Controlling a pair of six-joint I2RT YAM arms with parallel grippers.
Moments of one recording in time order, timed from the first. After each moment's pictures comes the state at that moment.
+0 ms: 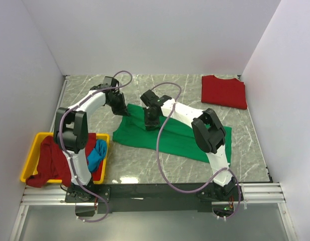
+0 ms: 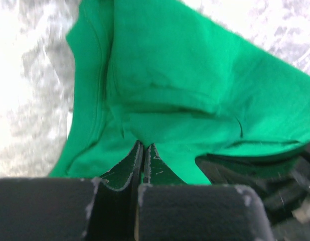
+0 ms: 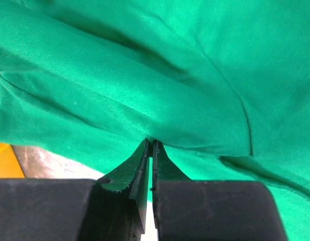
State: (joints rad) left arm -0.22 1.94 1.47 -0.64 0.32 -0.49; right arm 0.72 2.14 1.70 -0.72 -0.06 0.64
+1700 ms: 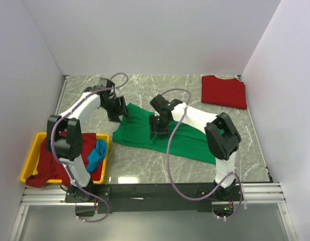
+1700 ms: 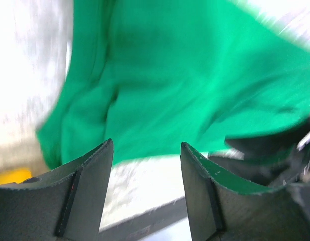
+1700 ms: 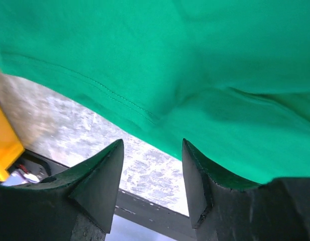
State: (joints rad) left arm -0.21 1.77 1.36 -0.80 0.37 -0.47; right arm 0.71 1.94 1.45 -0.78 -0.21 0.61
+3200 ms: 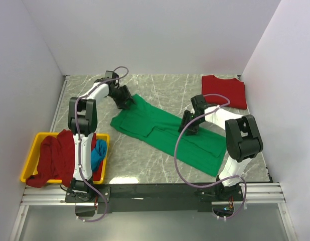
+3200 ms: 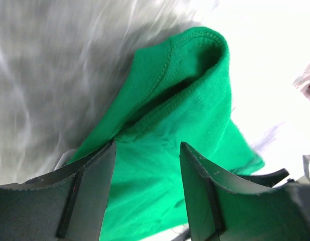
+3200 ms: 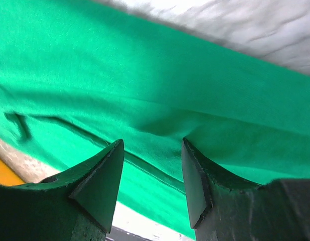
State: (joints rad) left arm -0.15 2.33 1.87 -0.68 0.45 -0.66; right arm 0.26 1.77 1.06 -0.51 -0.25 0.60
